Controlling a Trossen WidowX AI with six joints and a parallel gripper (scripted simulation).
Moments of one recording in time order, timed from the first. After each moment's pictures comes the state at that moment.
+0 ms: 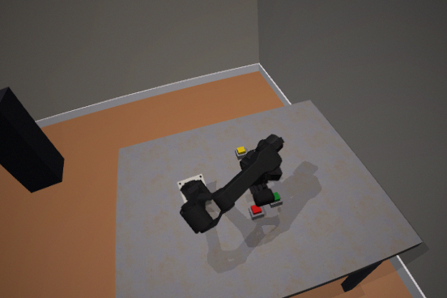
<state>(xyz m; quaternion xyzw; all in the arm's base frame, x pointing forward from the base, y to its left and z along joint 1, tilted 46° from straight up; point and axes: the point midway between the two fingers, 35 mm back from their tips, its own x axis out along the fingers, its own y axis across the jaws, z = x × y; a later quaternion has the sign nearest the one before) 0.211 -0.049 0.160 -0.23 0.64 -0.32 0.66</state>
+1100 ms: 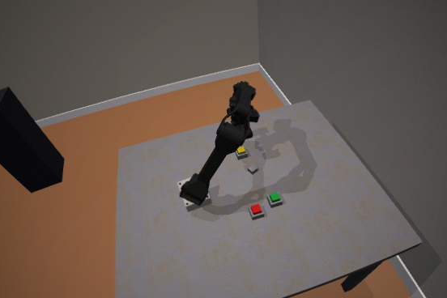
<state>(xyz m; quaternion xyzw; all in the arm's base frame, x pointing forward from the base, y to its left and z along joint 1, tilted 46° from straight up) 0.284 0.155 -0.063 -0.22 0.63 -0.31 0.67</state>
